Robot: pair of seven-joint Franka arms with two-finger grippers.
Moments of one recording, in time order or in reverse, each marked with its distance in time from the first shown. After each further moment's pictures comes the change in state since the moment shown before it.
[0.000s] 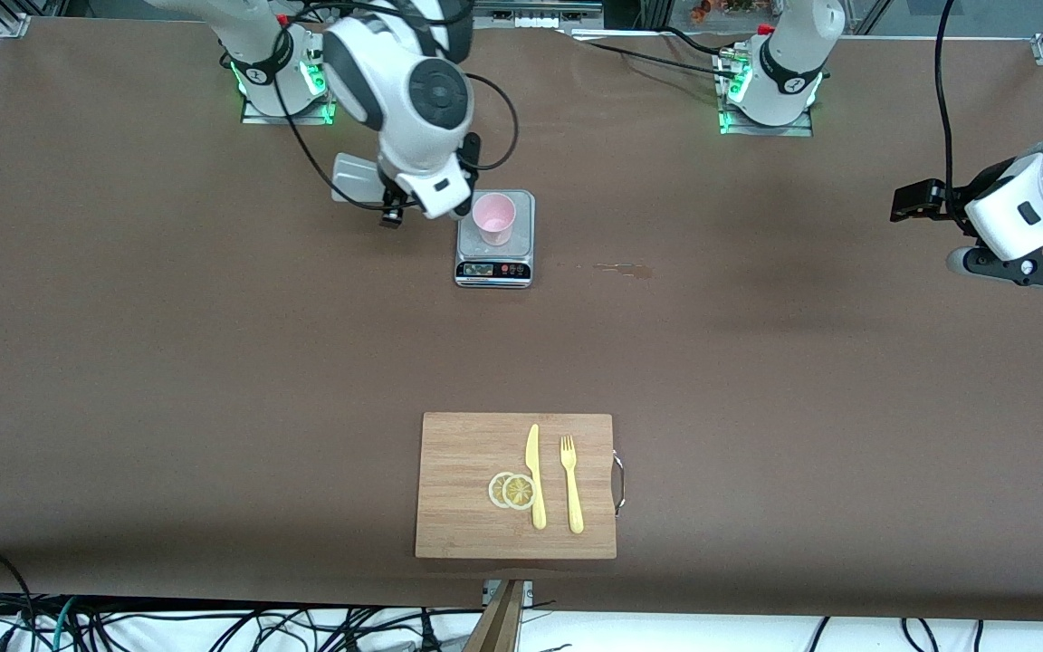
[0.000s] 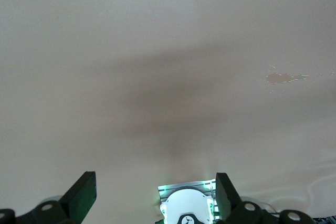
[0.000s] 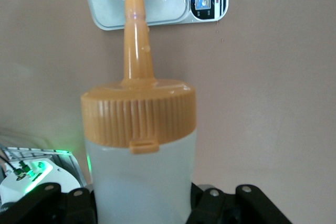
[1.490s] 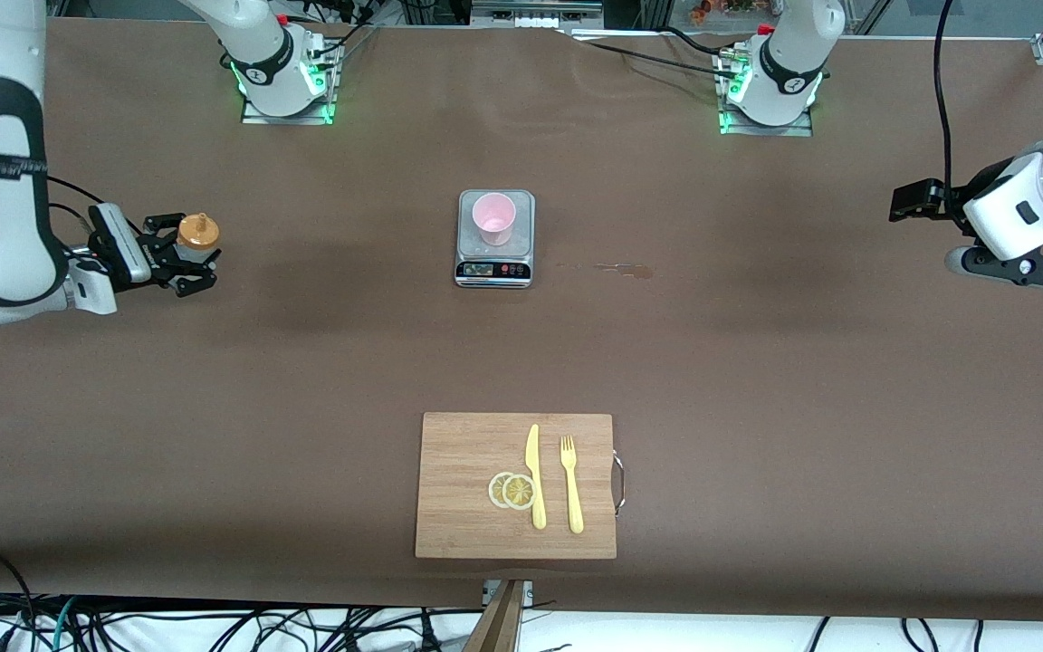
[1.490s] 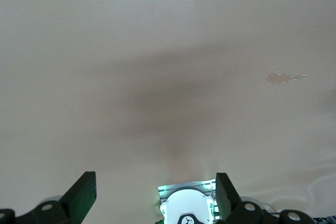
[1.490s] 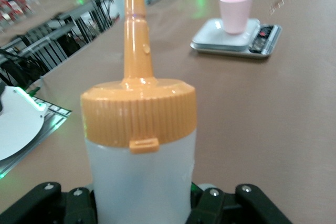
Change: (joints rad) left arm -0.001 0.000 -0.003 0.002 0.000 0.000 0.000; right arm -0.582 0.367 -0.493 -0.021 0.737 -0.317 -1.872
